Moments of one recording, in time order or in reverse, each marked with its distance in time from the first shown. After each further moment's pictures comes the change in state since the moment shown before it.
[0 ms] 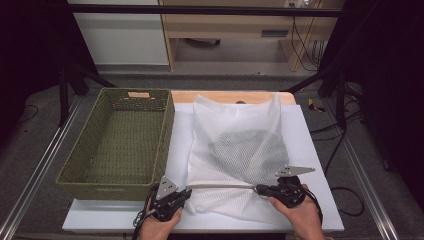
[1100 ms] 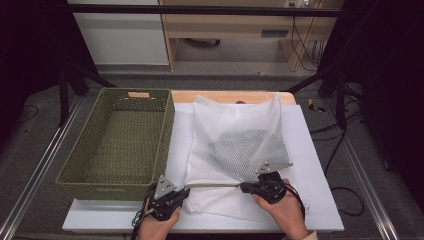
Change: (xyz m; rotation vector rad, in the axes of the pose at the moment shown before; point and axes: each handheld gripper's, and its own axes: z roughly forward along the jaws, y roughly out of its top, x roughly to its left) left arm 0.004 0.000 -0.001 -0.010 0.010 -0.014; right arm 0.025 0.022 0.032 0.034 0.030 -0.072
